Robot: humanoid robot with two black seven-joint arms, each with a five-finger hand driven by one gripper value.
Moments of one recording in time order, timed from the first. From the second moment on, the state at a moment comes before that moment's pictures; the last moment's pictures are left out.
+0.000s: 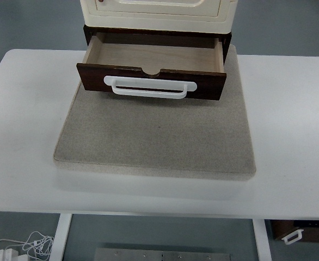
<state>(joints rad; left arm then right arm) -1.35 0.59 -0.88 -1.05 0.10 -0.17 0.02 -0.01 0.00 -0.01 0.18 -0.04 -0.05 0.03</state>
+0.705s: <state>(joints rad) -1.40 0.56 -0.44 -1.52 0.27 -0.14 0.03 -0.01 0.00 -0.01 0.18 -0.04 -0.05 0.03</state>
